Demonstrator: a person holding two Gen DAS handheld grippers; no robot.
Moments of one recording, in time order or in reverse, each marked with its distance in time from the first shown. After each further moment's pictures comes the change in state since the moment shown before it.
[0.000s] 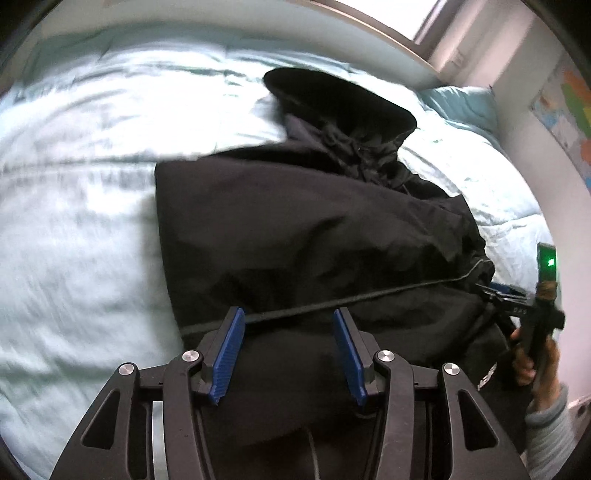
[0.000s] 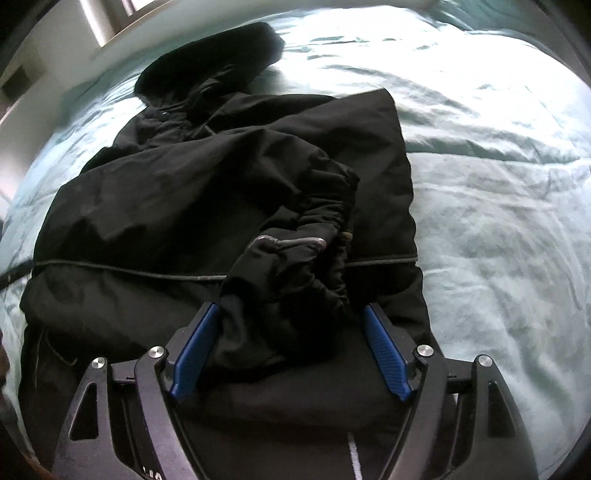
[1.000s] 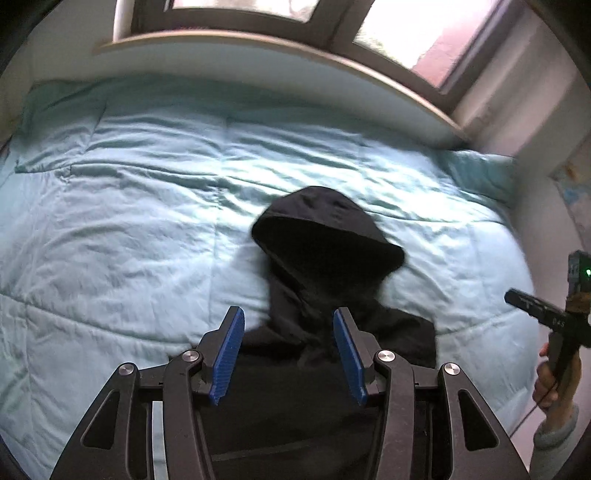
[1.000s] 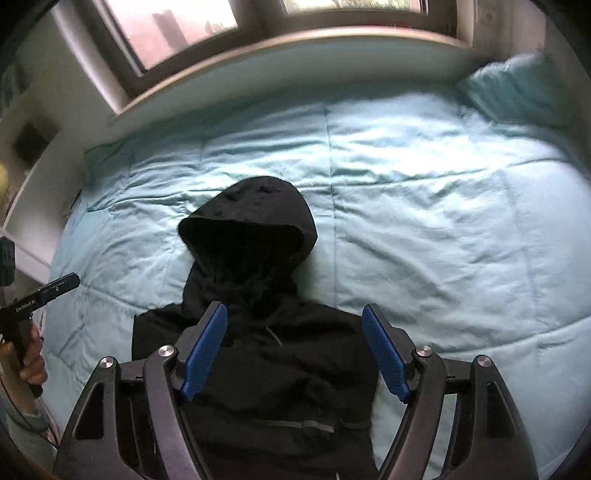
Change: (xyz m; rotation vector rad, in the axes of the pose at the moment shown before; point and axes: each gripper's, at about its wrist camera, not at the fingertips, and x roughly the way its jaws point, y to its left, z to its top) left arm -0.059 -0.037 0.246 -0.120 0.024 0.068; right arm -0.118 0.011 0.271 0.046 0.002 0.092
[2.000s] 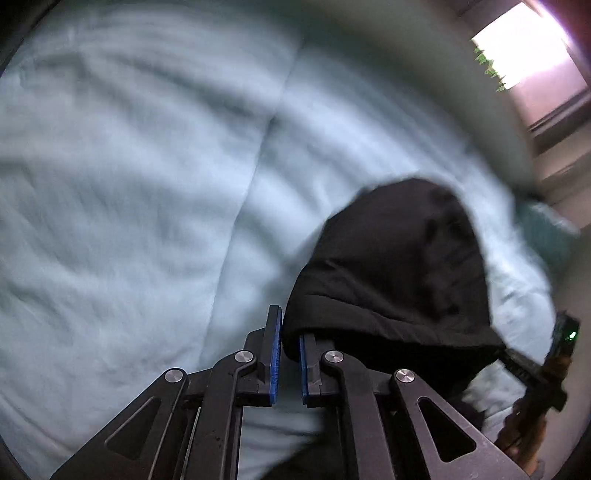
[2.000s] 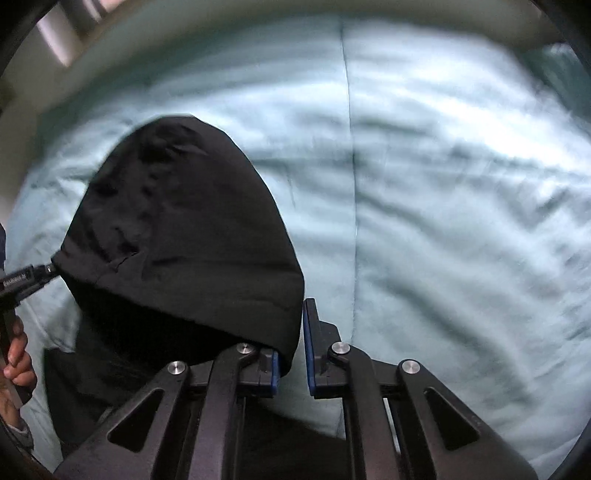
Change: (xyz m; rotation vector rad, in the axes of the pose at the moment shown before) left arm 0.241 0.088 0.027 -0.259 0.115 -0.021; right arm 0.268 -0.025 0.044 -0.062 0.153 -0.072
